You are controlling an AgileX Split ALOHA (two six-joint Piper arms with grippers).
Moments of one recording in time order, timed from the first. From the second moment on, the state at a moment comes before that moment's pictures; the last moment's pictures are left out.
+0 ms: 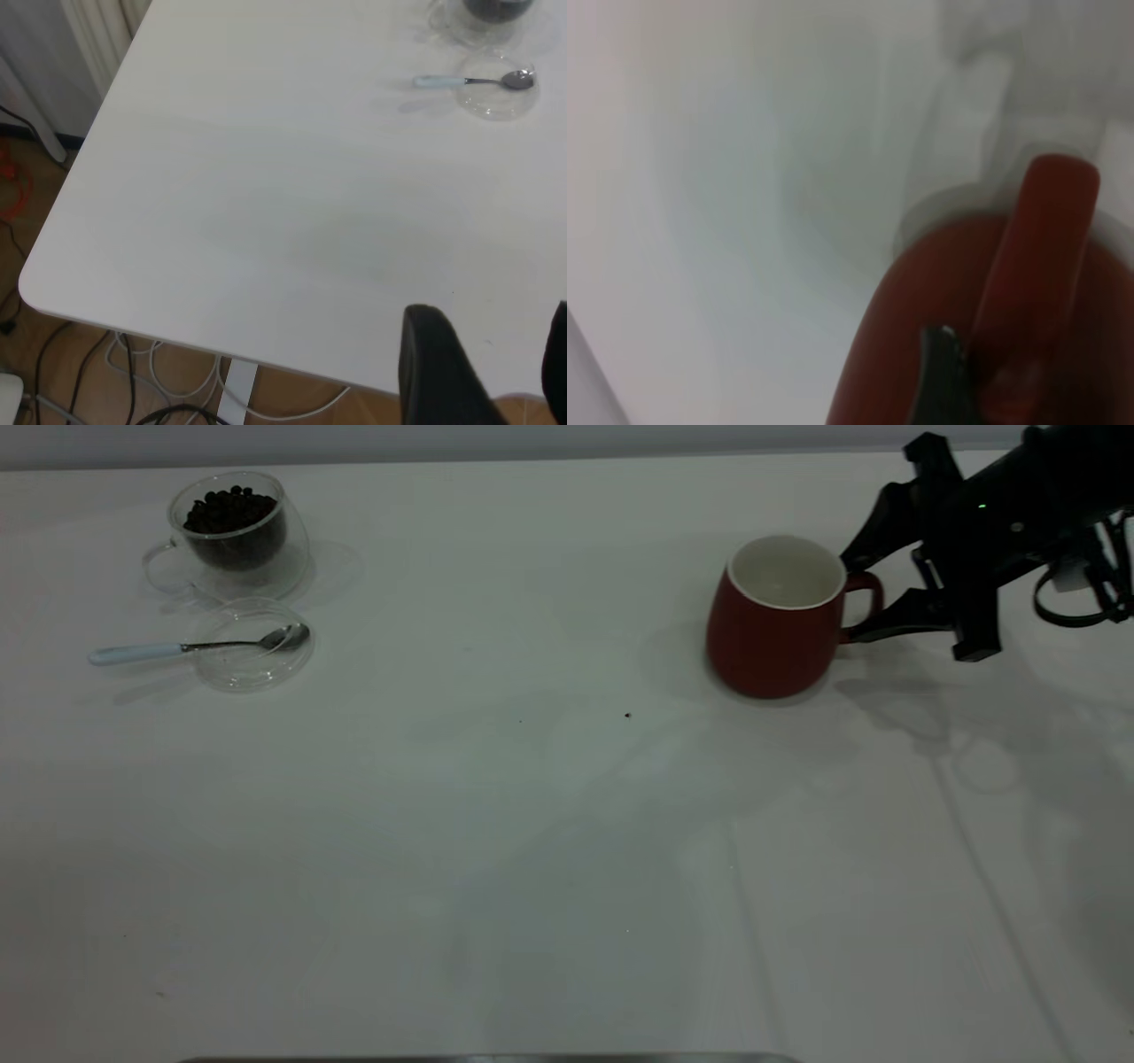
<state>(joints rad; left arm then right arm) 0.08 -0.02 -0.49 0.13 1.14 -0.15 0.08 2.33 -1.21 1.42 0.41 0.14</state>
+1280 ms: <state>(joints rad) 0.08 -0.02 -0.49 0.13 1.14 -0.15 0.43 2.49 -1.46 1.59 0.39 0.19</state>
